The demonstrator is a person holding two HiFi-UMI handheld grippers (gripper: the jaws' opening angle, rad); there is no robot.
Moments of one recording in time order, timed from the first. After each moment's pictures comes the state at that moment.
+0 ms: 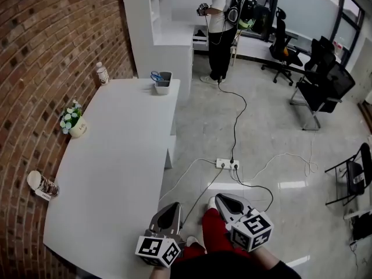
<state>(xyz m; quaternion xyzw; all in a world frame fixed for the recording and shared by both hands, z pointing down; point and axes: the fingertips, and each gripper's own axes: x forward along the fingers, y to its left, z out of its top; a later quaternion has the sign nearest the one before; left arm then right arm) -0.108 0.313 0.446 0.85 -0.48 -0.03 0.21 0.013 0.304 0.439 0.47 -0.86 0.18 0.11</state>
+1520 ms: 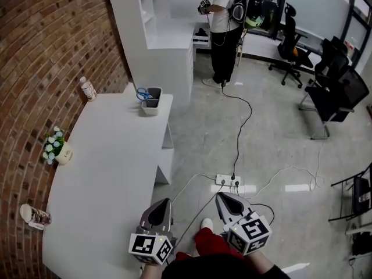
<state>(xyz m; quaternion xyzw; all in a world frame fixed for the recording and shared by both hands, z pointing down) -0.061 0.115 0.444 0.84 -0.52 0.02 0.17 0.088 0.111 0.433 0.49 -0.85 0.17 0.09</state>
